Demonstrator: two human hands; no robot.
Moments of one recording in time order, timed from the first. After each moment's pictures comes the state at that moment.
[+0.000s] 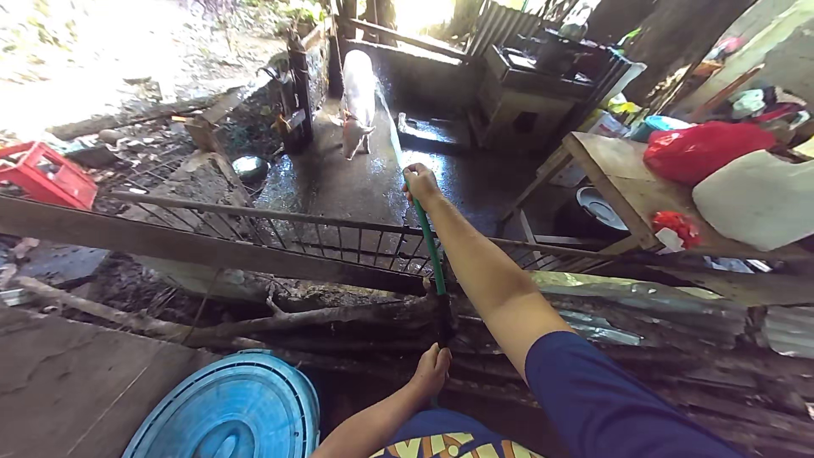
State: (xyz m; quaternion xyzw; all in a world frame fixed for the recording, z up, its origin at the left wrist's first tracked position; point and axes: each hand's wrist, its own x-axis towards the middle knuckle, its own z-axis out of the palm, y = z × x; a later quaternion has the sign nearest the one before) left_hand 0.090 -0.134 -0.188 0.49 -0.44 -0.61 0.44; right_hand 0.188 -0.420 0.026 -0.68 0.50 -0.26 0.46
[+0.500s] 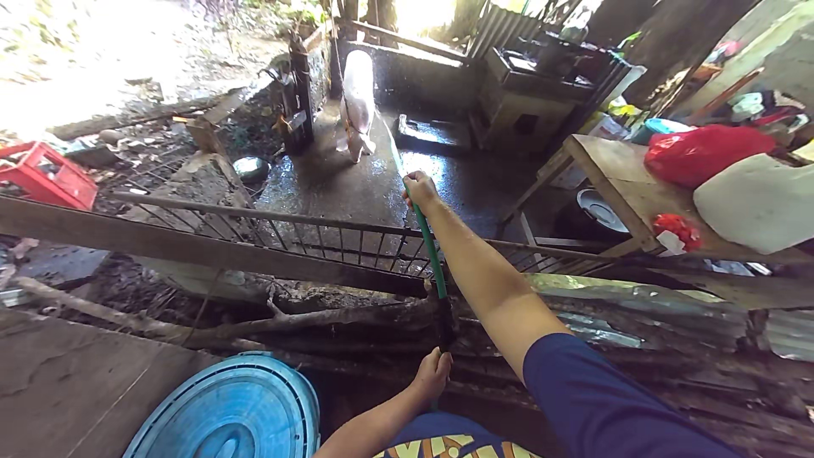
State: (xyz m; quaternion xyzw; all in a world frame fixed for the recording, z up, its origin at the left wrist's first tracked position) left_hand 0.092 -0.133 -0.192 0.48 -0.44 -0.62 0.44; right_hand 0.194 -0.426 0.011 -0.66 0.52 -0.25 0.48
